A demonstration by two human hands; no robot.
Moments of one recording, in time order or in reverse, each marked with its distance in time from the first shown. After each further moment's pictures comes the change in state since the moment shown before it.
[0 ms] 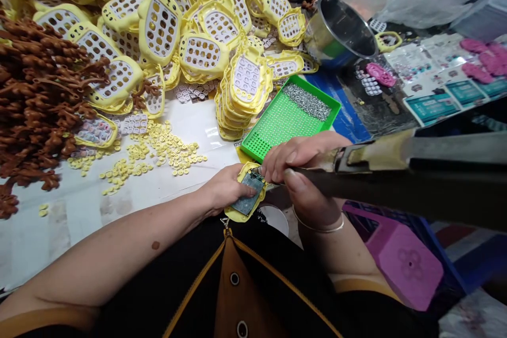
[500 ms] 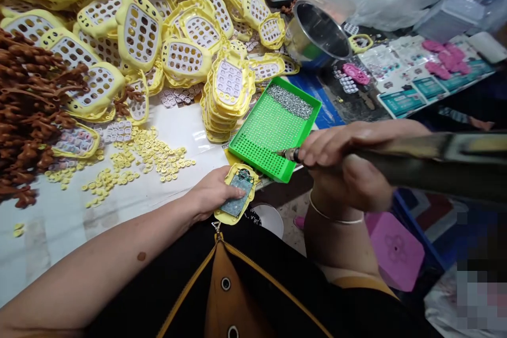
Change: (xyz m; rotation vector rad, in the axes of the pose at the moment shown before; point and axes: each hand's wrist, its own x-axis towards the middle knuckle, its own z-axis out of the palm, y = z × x) left_hand 0.000 0.001 -0.002 -0.080 0.047 -0.157; right_hand 0.012 -0.021 -0.033 -0.002 0.258 -0.270
